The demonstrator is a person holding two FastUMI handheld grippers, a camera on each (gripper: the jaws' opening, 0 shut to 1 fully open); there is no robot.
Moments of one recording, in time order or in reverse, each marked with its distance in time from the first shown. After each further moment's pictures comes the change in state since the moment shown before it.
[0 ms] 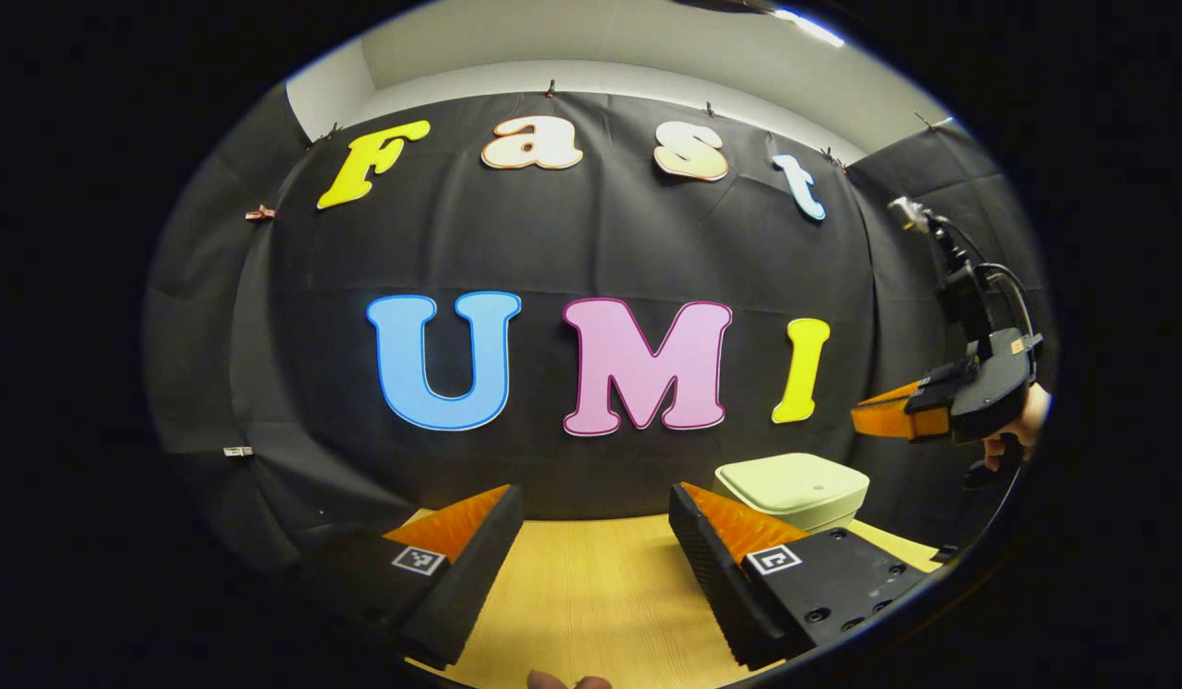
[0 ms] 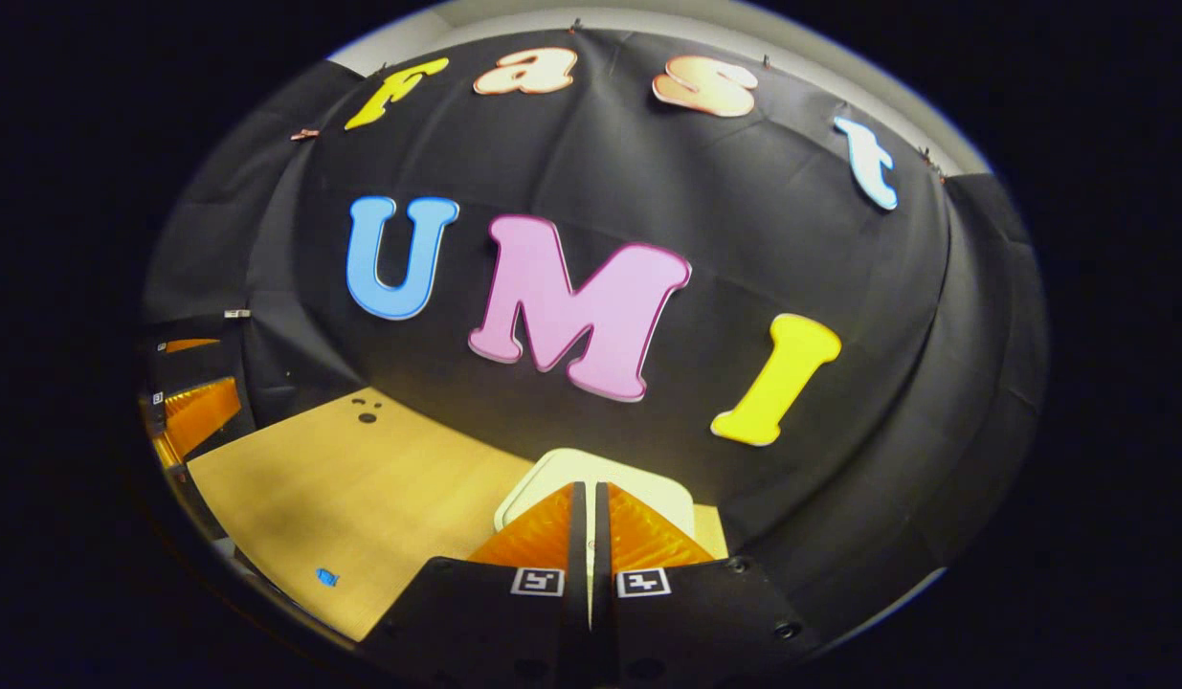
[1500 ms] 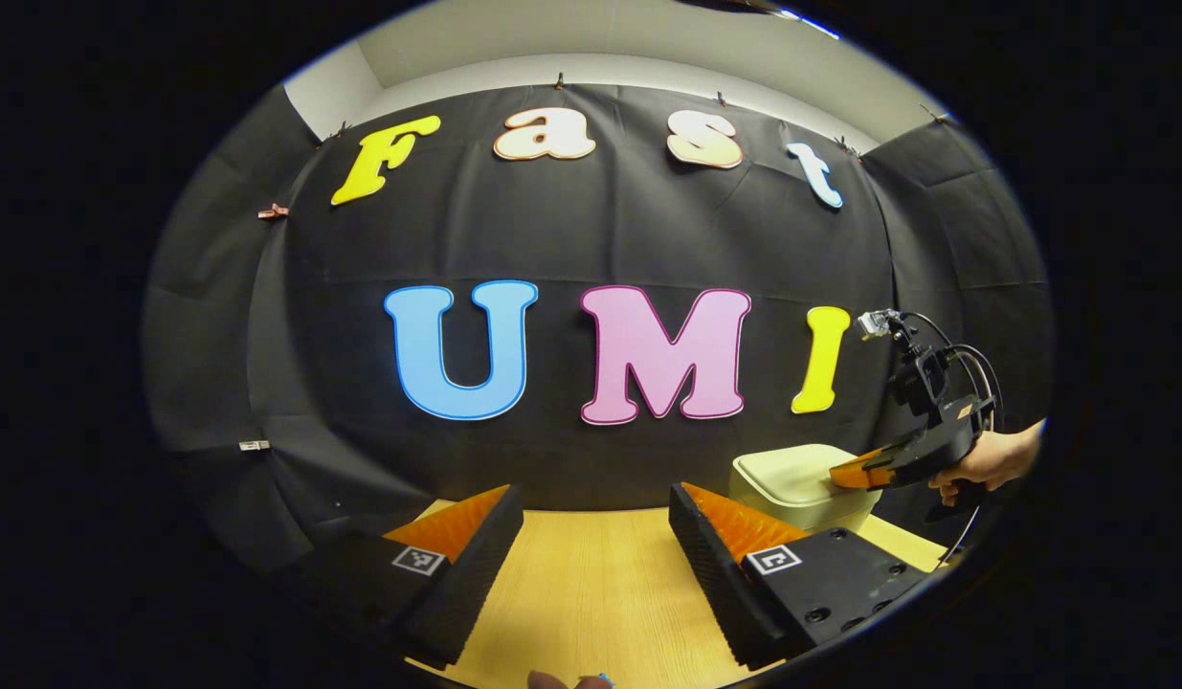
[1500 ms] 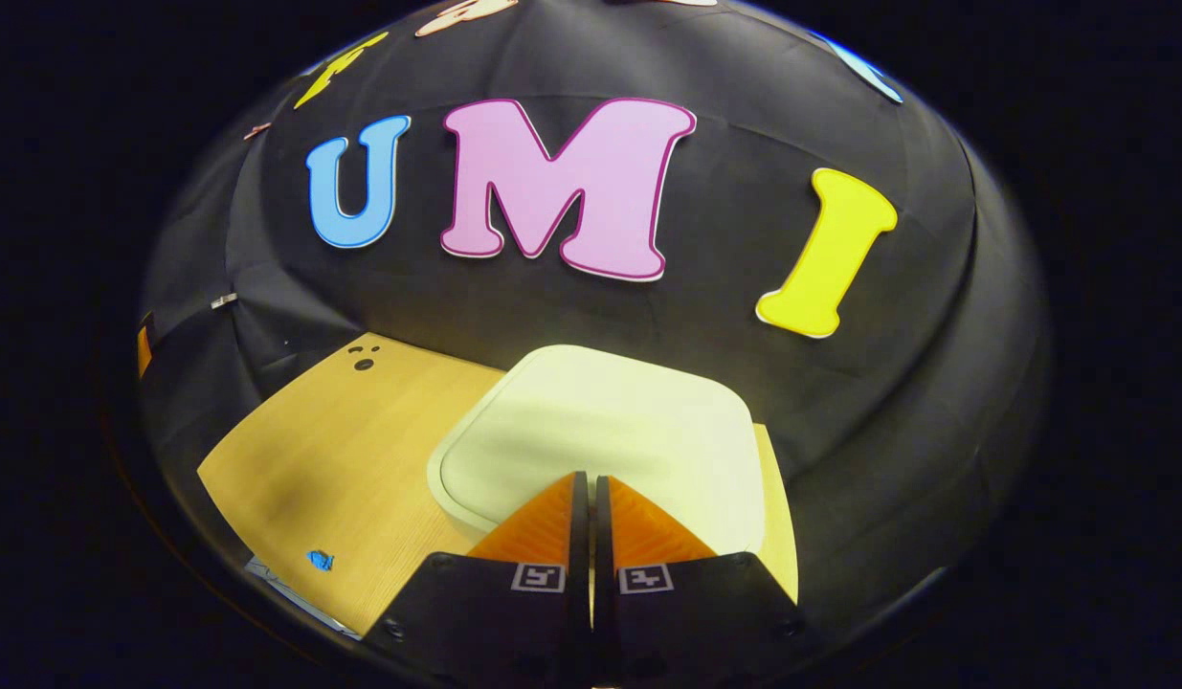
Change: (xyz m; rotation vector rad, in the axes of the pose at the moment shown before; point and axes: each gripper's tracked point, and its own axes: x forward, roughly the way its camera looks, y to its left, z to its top) left arm 0.000 0.004 -0.011 0.005 0.036 0.069; right arm 0.087 -0.012 -0.101 0.114 0.211 0.061
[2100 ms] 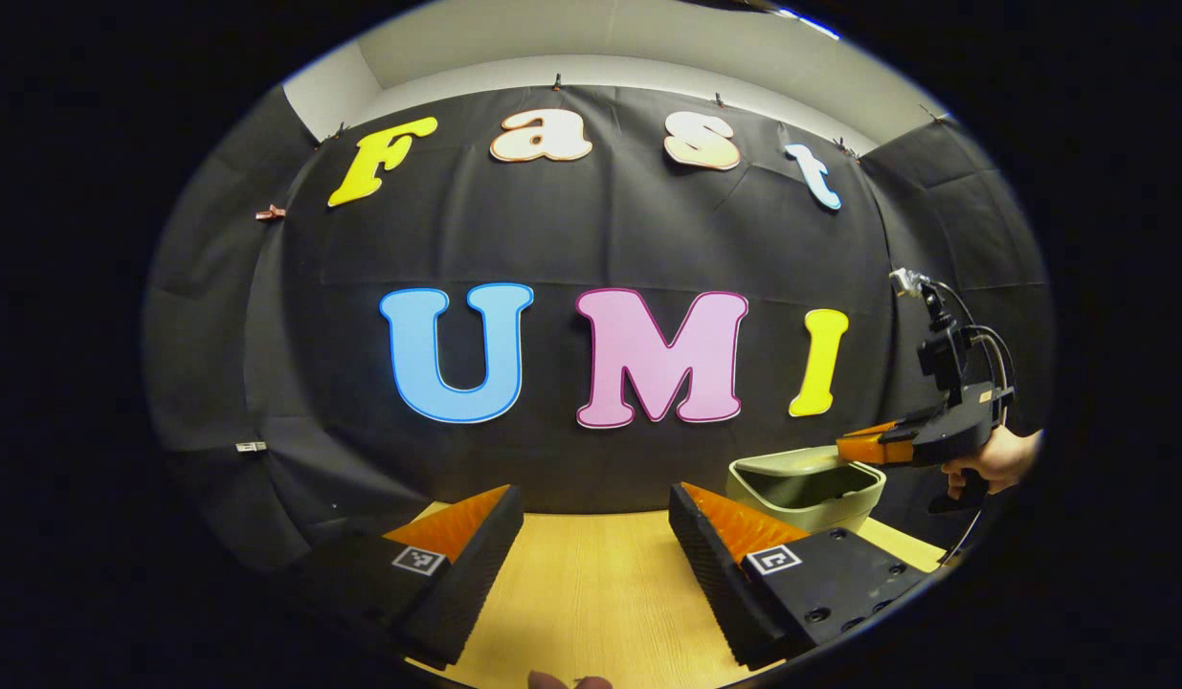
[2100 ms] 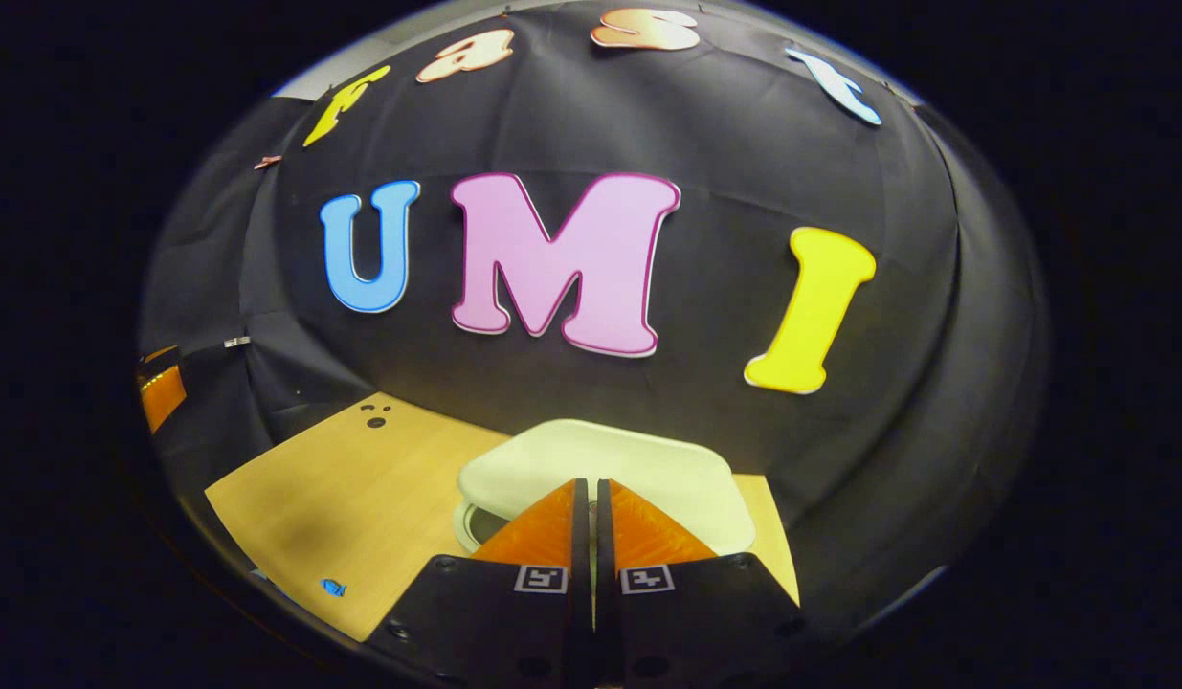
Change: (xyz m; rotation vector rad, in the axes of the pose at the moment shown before) left arm 0.006 -0.007 0.003 -0.004 -0.008 -0.011; right arm -0.043 0.000 0.062 -0.019 -0.257 0.011
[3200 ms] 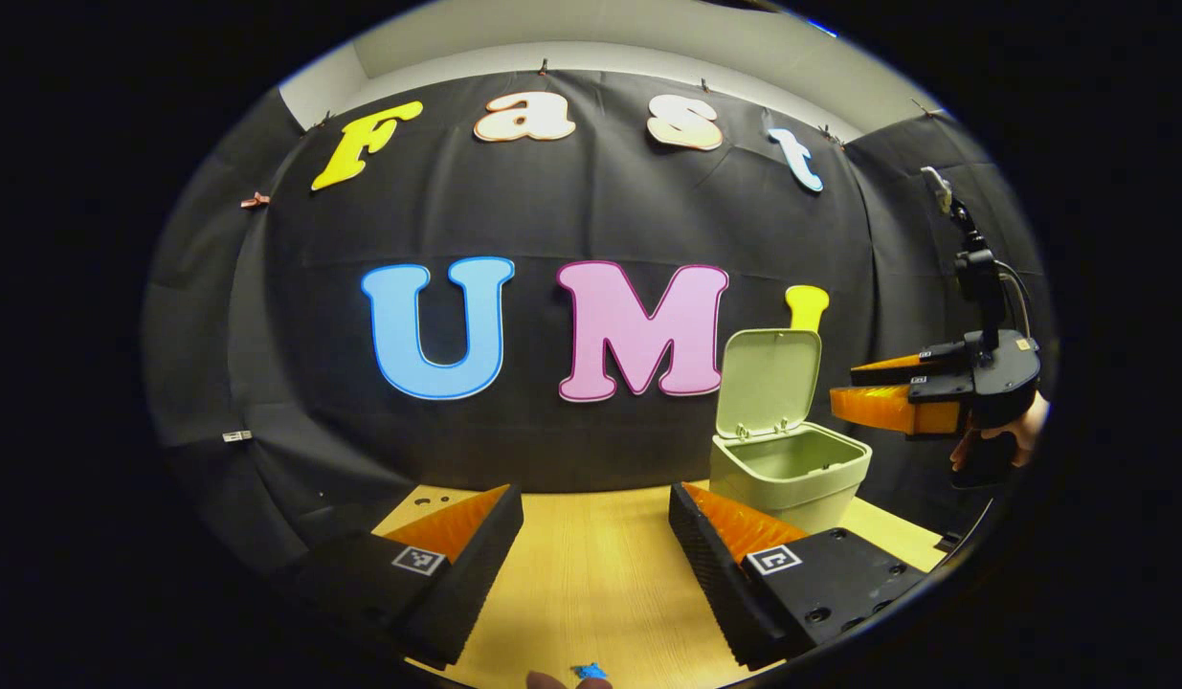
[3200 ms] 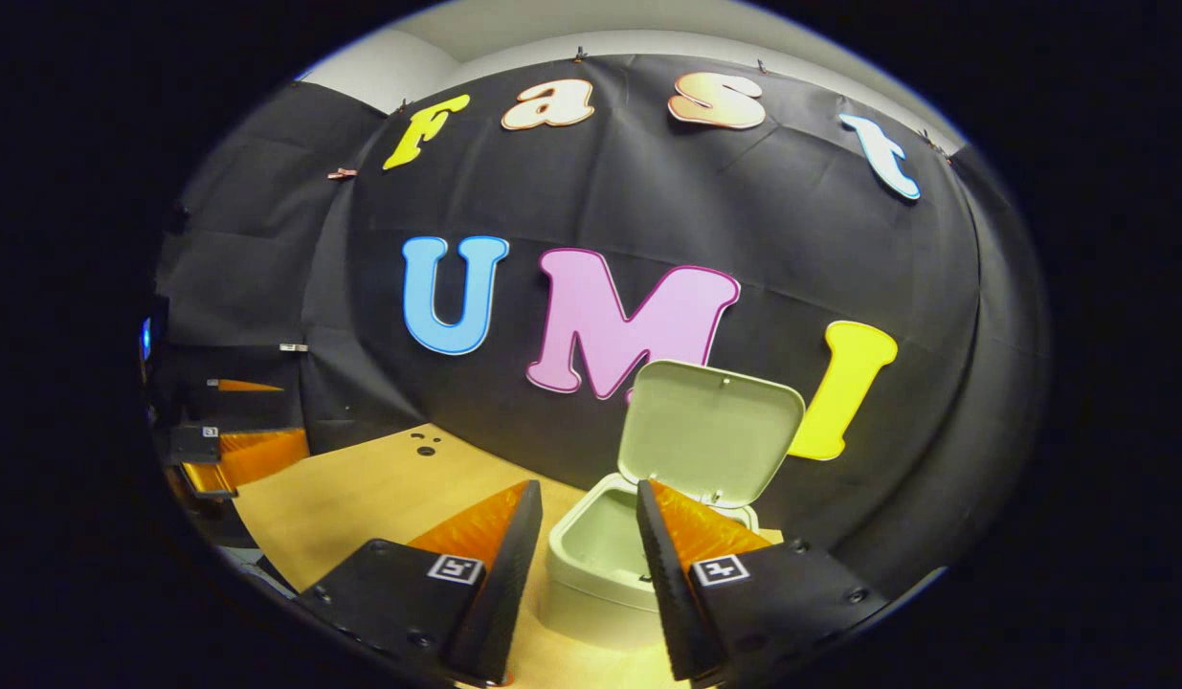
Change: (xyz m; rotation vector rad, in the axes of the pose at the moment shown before) left arm -0.010 -0.007 -0.039 0.014 0.078 -0.064; right arm -0.074 0.070 0.030 -0.069 -0.149 0.135
